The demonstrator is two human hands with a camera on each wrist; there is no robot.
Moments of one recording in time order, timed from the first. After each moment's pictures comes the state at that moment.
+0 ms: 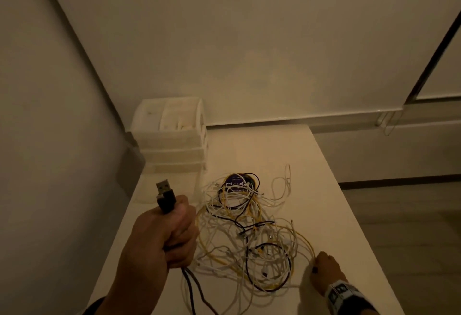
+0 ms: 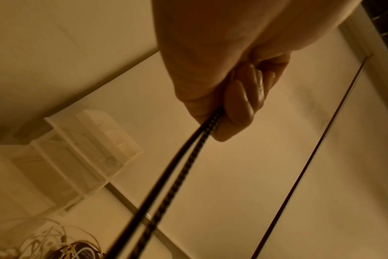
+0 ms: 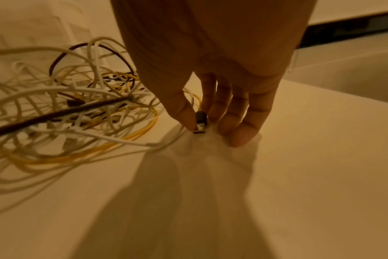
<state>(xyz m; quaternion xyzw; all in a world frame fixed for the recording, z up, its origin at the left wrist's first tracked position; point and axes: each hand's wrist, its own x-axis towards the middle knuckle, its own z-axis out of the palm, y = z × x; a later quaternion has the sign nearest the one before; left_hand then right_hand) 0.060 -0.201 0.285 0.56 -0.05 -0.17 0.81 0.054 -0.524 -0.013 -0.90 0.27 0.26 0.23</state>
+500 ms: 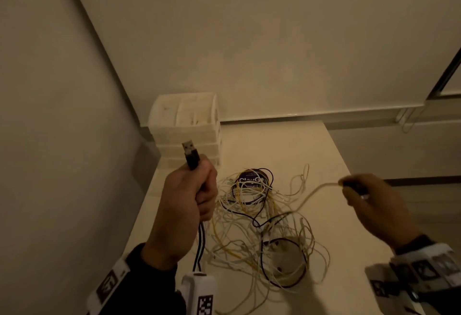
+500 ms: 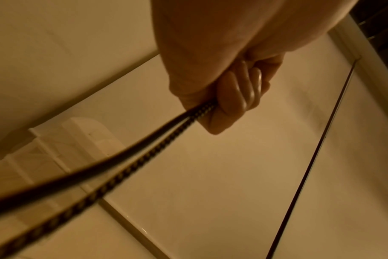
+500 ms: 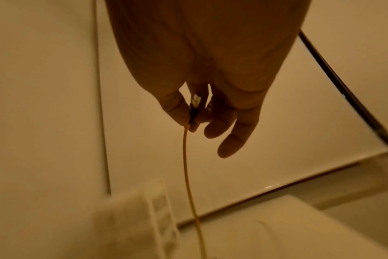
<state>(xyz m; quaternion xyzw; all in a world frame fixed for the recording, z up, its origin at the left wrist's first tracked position) 0.090 -0.205 0.288 0.63 -0.12 -0.07 0.77 0.074 -0.524 0.191 -0.92 0.10 -0.15 0.35</state>
